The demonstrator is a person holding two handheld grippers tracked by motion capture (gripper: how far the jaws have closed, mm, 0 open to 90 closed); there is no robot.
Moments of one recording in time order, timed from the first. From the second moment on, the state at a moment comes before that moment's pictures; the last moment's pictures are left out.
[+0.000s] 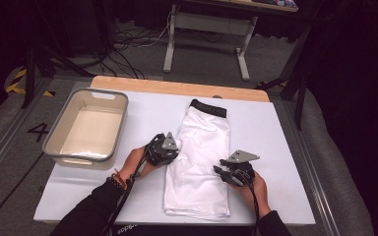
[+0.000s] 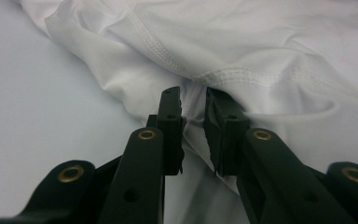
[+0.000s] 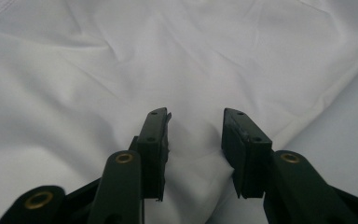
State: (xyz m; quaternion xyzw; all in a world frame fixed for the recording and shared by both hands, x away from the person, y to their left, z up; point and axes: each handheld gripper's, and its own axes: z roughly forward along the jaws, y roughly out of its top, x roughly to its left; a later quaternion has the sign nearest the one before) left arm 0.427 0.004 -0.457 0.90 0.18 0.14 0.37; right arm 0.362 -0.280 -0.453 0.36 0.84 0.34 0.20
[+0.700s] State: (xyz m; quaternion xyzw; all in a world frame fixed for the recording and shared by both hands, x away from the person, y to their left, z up) left arm 0.431 -0.005 -0.458 0.90 0.19 0.12 0.37; right arm 0.363 -0.282 -0.454 0.36 0.84 0.35 0.19
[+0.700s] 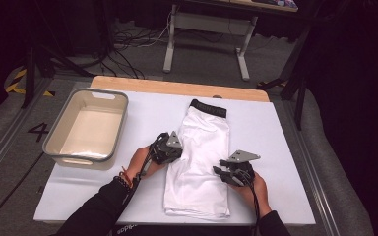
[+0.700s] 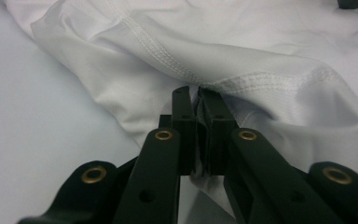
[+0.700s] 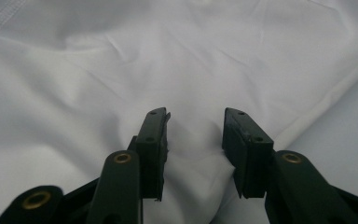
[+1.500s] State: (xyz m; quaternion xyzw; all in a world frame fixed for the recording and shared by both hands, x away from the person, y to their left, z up) left arm 0.413 0.039 -0.432 0.87 0.24 0.19 0.39; right arm 0.363 -0.282 -0.454 0.36 0.84 0.35 0.19
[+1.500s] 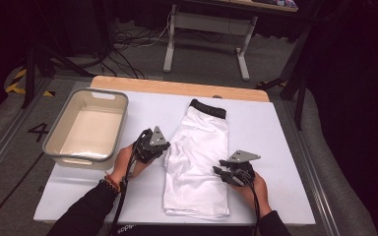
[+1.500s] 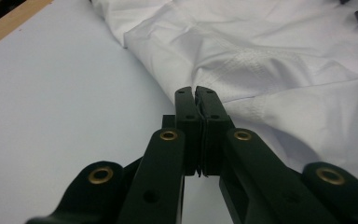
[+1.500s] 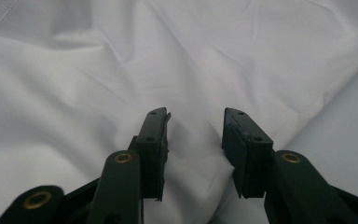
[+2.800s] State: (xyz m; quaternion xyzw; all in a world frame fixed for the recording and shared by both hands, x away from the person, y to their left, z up) left arm 0.402 0.031 -0.452 0.91 0.22 0.16 0.32; right arm 0.362 -0.282 -0.455 0.36 0.84 0.35 0.19
